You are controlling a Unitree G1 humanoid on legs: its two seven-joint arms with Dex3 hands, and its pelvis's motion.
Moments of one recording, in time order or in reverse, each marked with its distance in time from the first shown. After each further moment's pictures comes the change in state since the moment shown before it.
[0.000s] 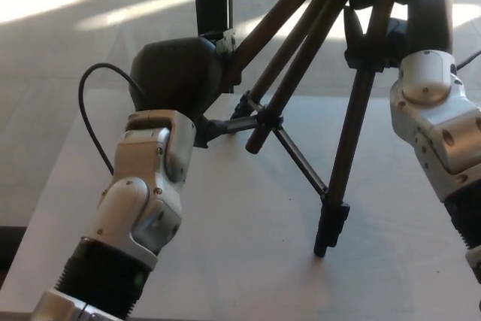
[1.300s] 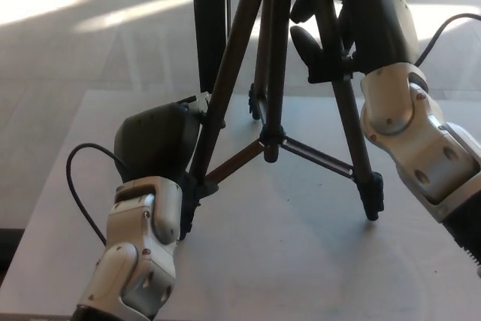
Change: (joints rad) left_arm 0.222 -0.049 0.013 -0.074 -0.085 0.045 0.106; right_arm 0.014 -0.099 0.299 -0.105 -0.224 -0.158 0.030
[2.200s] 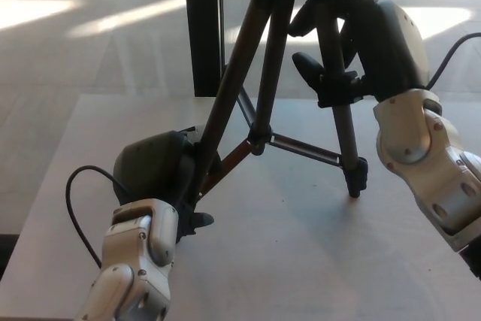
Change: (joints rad) left_arm 0.058 0.042 -0.044 -0.017 -0.030 0.037 -0.046; right_arm 0.117 -0.019 -0.055 -0.104 -0.131 -0.047 0.083
